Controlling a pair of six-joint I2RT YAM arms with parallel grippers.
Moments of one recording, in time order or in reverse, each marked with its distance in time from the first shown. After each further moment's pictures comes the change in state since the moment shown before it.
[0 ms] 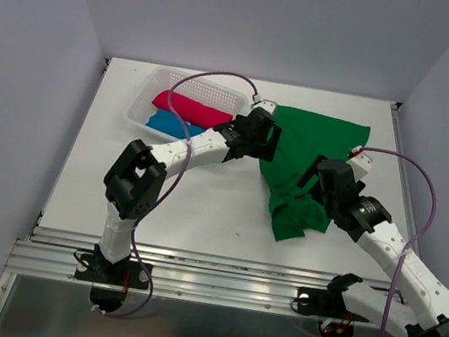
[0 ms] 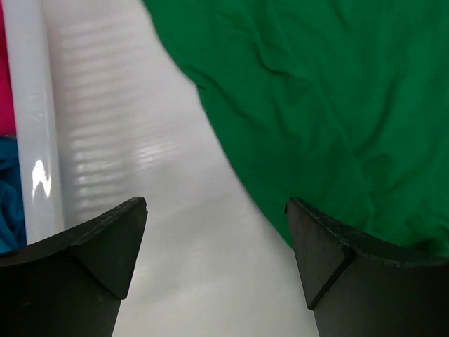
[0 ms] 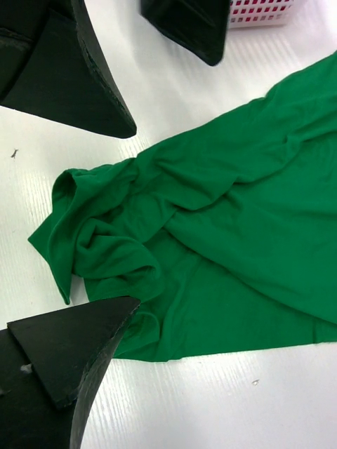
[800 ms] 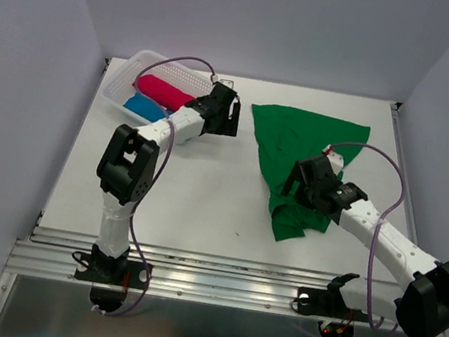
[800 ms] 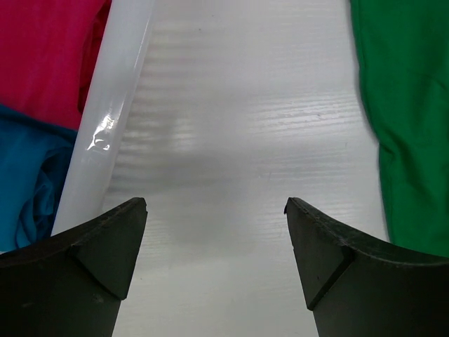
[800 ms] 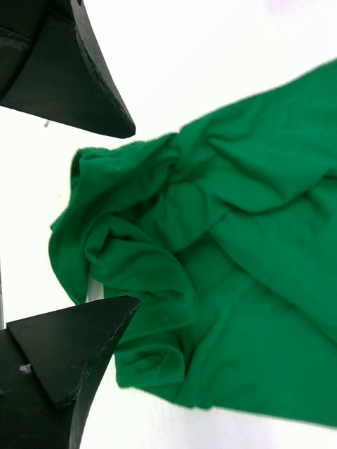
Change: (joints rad) left arm 0.286 0.108 0.051 -0.066 -0.003 0.055; right arm 0.000 0.220 0.000 0.009 -0.161 -0.063
